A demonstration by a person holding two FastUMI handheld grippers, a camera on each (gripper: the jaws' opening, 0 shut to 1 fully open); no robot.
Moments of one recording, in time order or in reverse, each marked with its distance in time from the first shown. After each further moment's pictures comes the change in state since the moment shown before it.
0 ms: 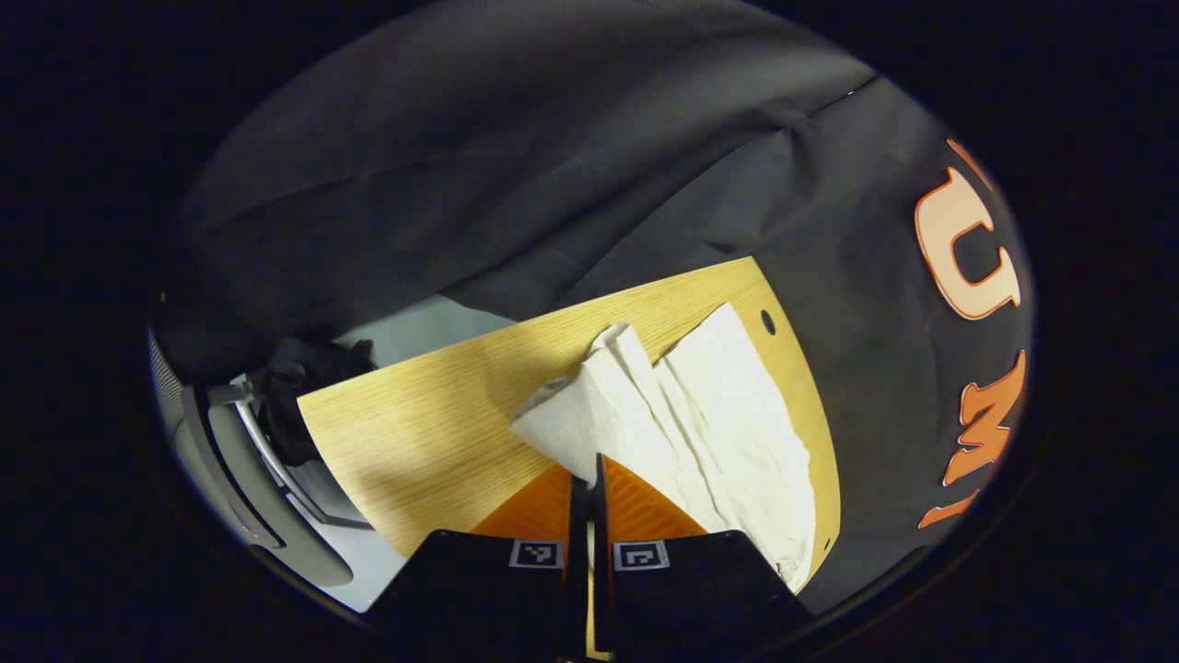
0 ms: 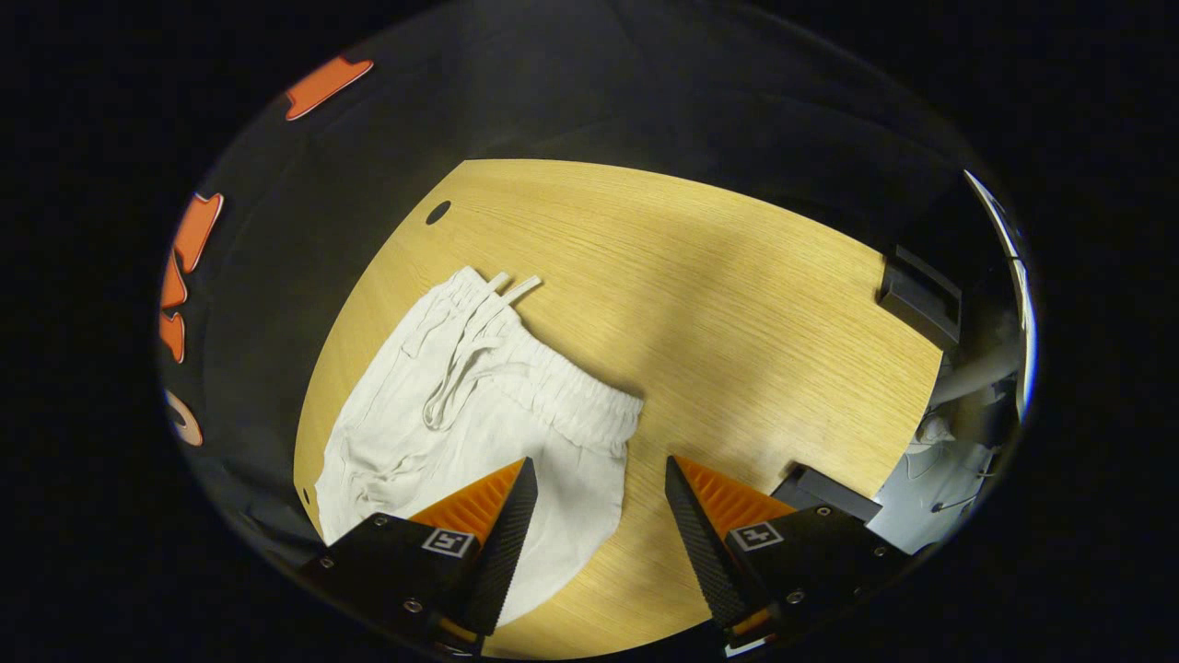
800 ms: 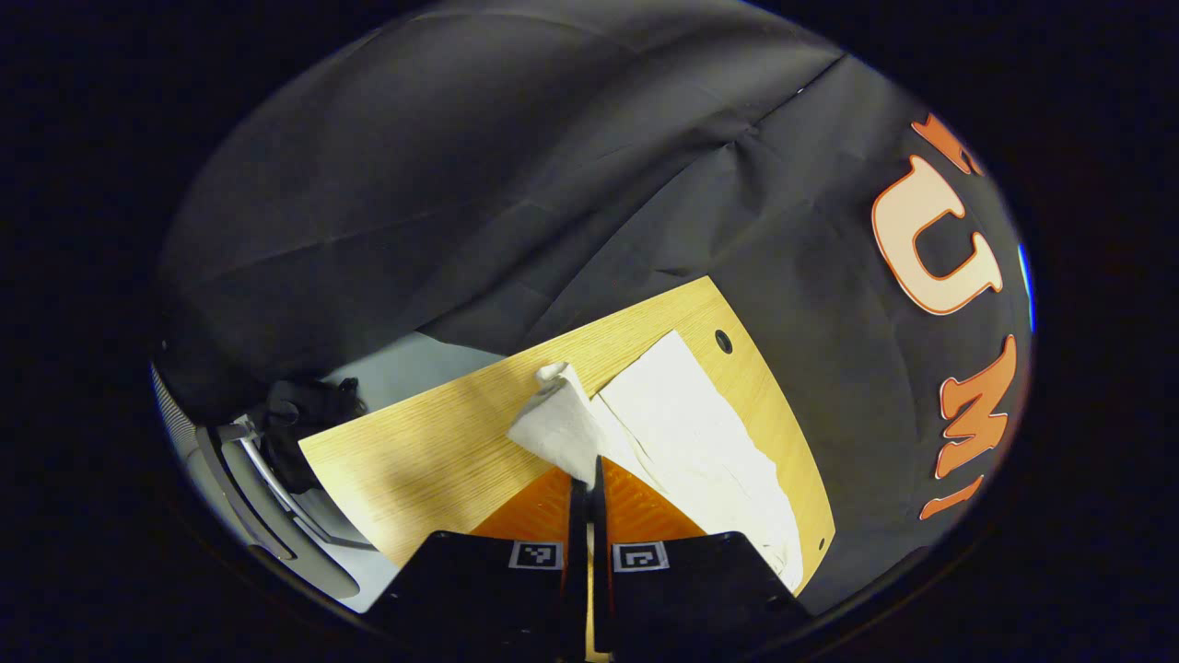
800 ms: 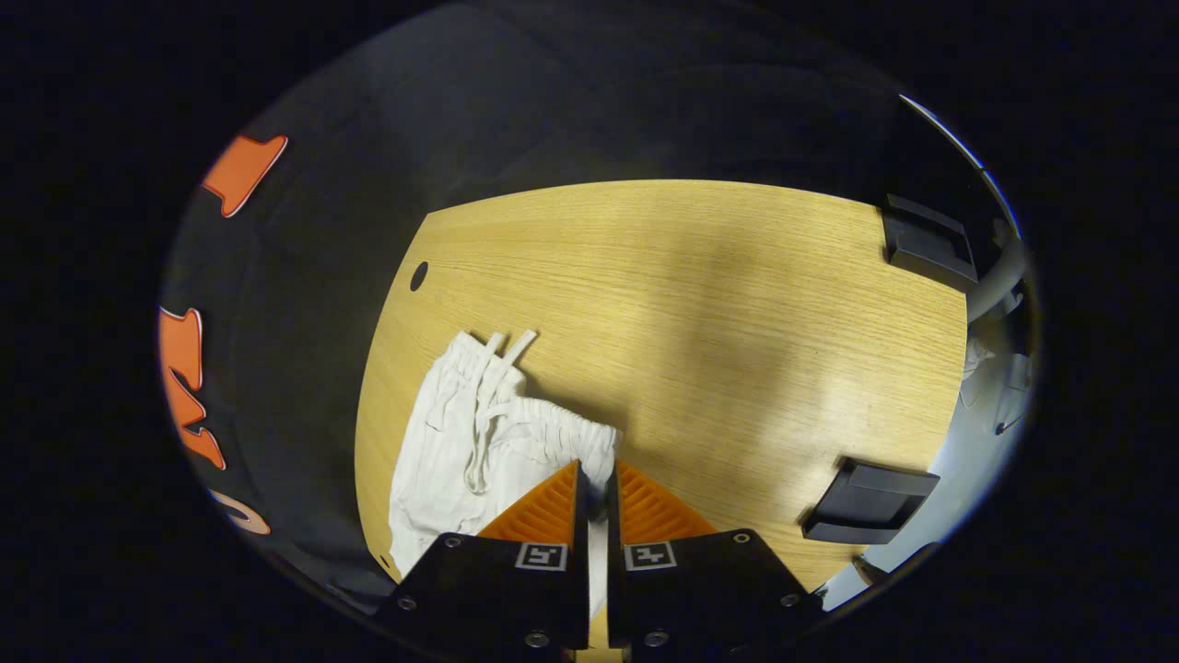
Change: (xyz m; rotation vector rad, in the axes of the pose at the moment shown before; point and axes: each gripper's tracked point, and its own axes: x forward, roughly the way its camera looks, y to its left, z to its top) left arm -0.019 -0.053 0.032 0.085 -0.053 -0.019; right arm -0.004 0.022 0.033 0.261 -0.022 0.089
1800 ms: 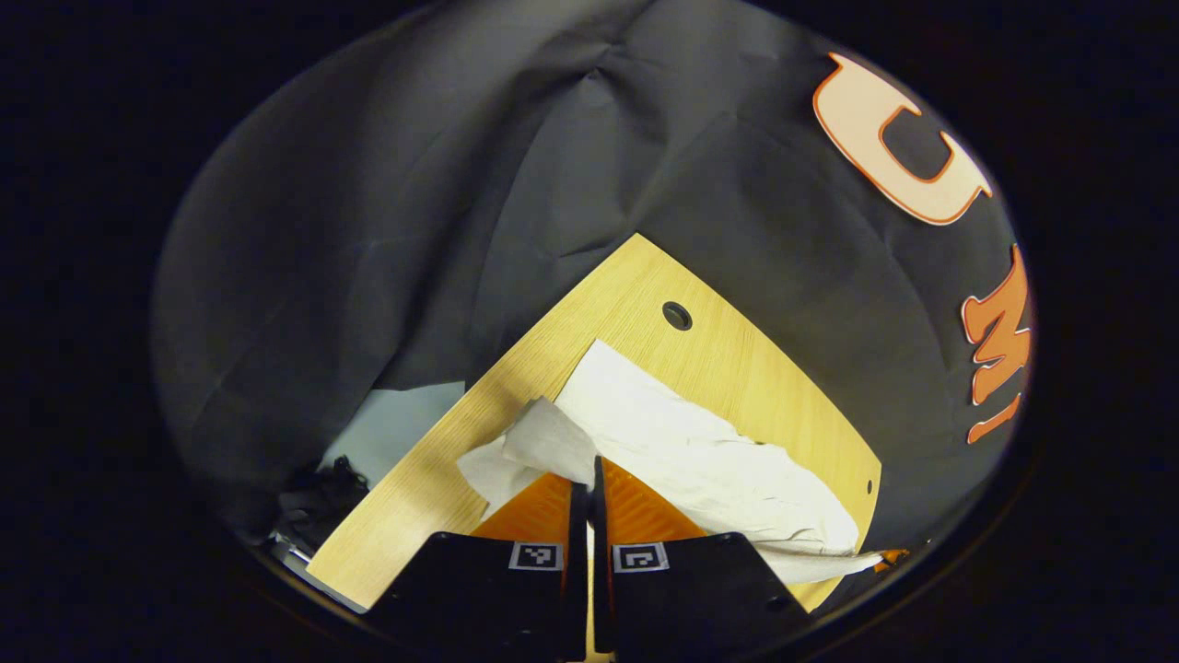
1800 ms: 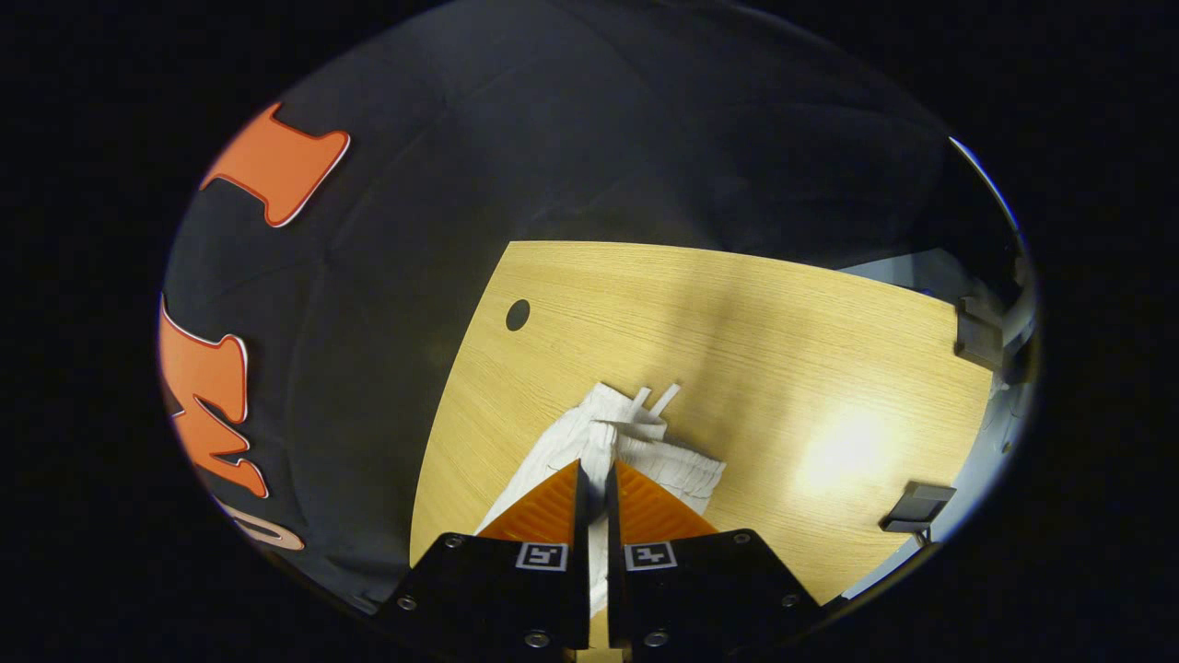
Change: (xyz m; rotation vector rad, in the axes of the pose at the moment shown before) left arm 0.110 -0.110 0.057 0.358 0.155 -0.047; right arm -0.017 0.124 0.051 -0.039 -0.051 0.080
